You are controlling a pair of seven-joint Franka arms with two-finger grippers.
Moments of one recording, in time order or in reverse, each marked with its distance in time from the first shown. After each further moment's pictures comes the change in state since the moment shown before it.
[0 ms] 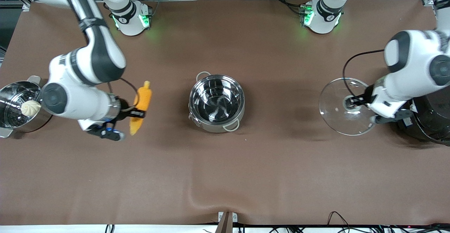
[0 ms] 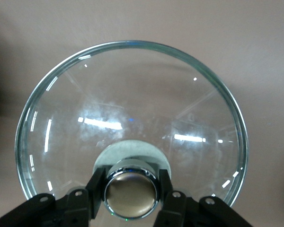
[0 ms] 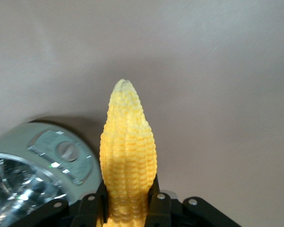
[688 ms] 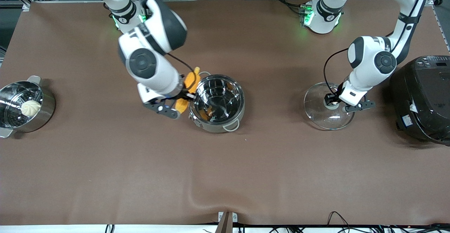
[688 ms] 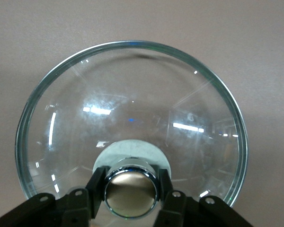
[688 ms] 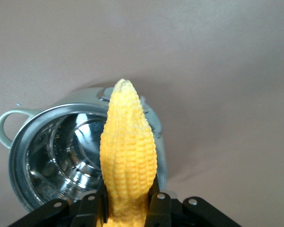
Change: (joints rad) left arm -0.003 0.026 -0.017 -0.385 0.000 0.541 -0.012; right arm 0.299 0.037 0.003 0.039 -0.074 0.086 0.463
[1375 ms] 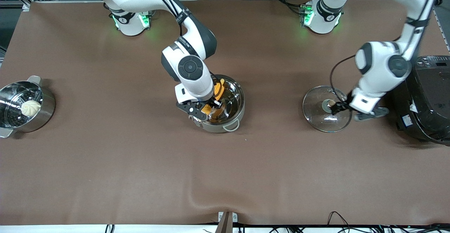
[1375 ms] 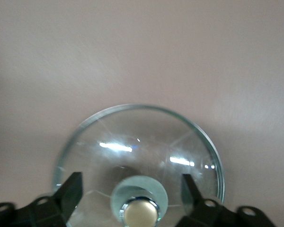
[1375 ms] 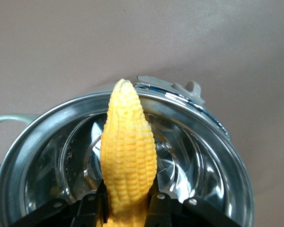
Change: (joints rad) left arm 0.064 -0.002 0.010 0.189 0.000 -0.123 0.016; right arm 0.097 0.161 -0.008 0.002 -0.062 0.218 0.177
